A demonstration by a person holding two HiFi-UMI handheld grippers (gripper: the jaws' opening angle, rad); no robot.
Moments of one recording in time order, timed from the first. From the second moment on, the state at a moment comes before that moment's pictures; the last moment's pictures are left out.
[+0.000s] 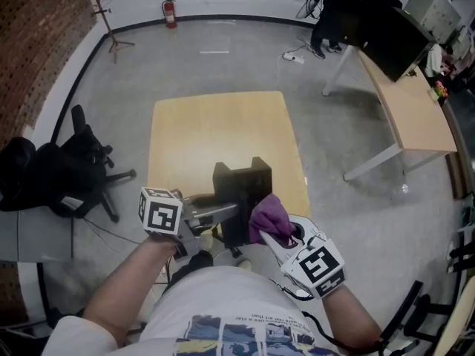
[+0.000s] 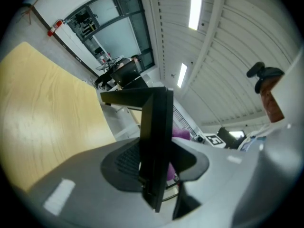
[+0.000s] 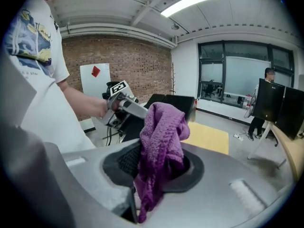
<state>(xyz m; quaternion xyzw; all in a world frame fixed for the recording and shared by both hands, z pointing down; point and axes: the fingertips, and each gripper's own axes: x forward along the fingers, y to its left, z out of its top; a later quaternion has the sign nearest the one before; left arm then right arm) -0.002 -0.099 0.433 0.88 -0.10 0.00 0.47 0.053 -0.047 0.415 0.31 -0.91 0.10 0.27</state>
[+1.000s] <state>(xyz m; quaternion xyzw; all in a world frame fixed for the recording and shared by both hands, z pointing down) -0.003 -0.081 0.441 0.88 -0.06 0.02 0.48 0.071 -0.119 0.359 0.37 -0.90 0.07 0.22</state>
